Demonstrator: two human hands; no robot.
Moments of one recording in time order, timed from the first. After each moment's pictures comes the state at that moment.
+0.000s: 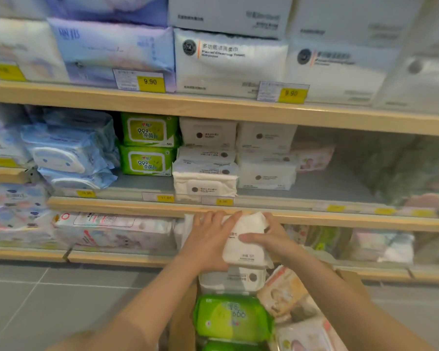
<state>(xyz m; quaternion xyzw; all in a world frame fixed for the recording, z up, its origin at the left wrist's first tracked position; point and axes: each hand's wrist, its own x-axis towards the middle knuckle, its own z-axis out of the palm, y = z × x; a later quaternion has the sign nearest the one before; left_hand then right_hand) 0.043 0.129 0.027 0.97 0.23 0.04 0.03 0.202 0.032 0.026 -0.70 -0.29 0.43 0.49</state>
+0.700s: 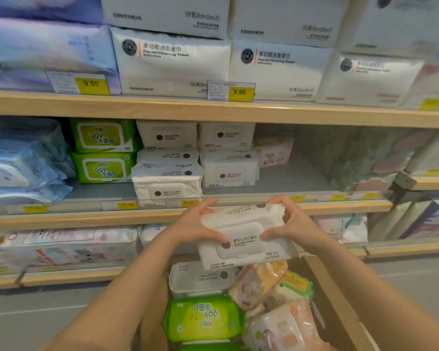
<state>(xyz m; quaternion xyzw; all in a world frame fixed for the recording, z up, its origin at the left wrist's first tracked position) 0.098 0.142 0.040 0.80 0.26 0.06 0.54 0.281 -0.052 0.068 -0.70 -0.39 0.34 0.49</state>
